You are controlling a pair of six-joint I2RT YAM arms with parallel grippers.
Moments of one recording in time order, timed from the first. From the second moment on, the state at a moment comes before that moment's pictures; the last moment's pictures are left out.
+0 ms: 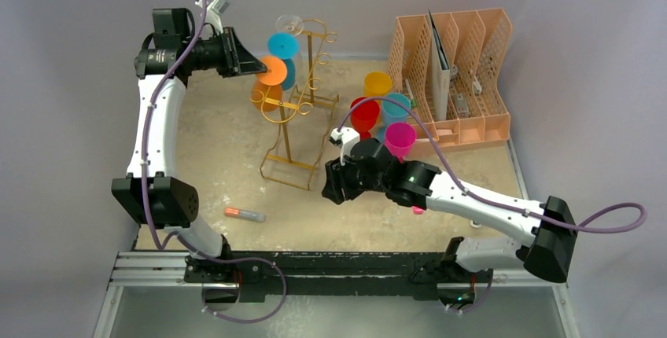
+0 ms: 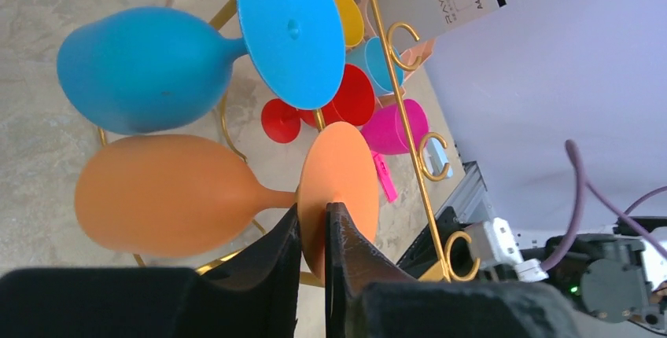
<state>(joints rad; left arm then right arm) 0.06 1.64 1.89 -0.87 0.91 -0.25 1.02 1.24 1.00 -0.40 -0.06 0.46</state>
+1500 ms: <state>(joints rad) 0.18 1.53 1.65 -0.43 1.08 -0.68 1.16 1.64 0.87 0.26 0.02 0.40</state>
